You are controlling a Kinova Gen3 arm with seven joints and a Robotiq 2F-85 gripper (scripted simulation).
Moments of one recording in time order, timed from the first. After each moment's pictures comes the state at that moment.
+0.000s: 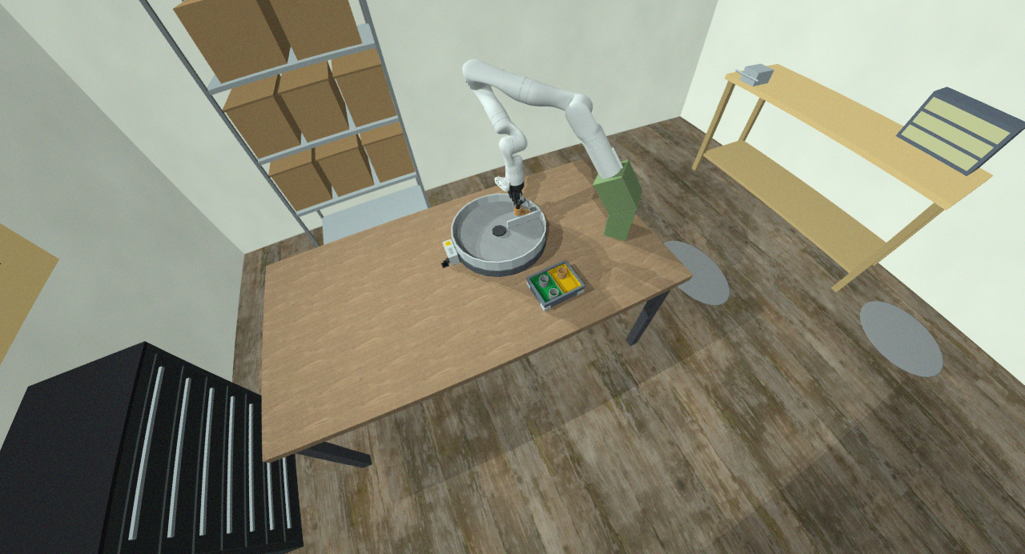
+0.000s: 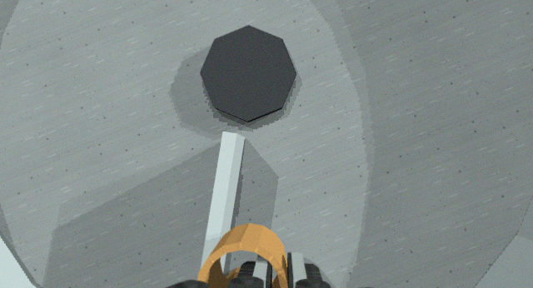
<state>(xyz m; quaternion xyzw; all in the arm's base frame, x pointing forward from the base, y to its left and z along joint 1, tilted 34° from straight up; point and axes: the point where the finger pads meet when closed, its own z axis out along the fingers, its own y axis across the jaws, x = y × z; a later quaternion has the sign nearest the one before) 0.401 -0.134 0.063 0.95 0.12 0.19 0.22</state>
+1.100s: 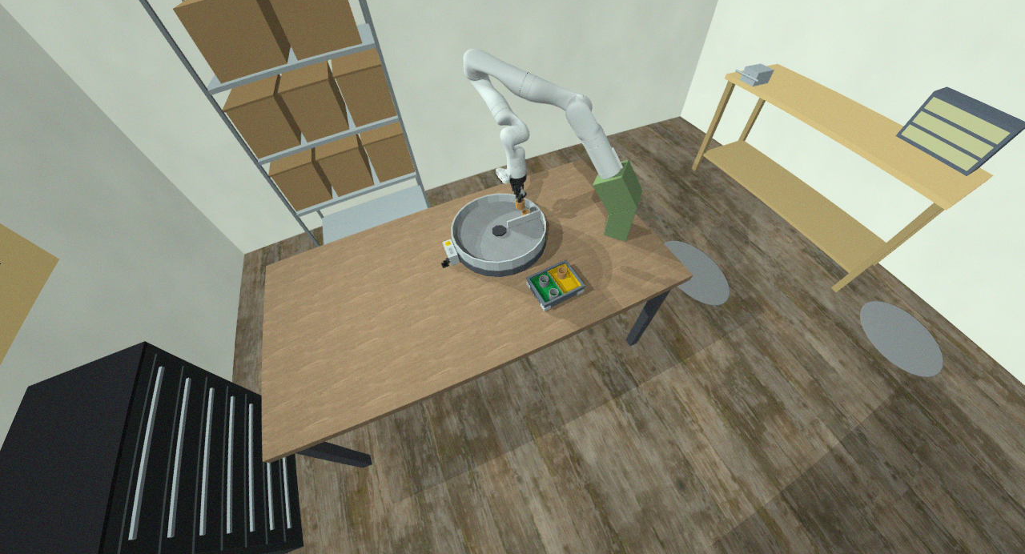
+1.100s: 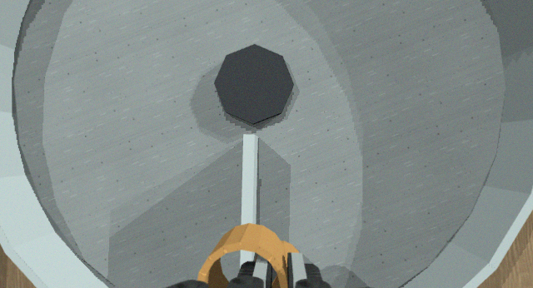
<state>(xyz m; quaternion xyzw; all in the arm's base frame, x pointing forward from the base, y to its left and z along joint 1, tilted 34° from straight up) 0.376 -0.102 0.095 0.95 0.05 0.20 0.22</state>
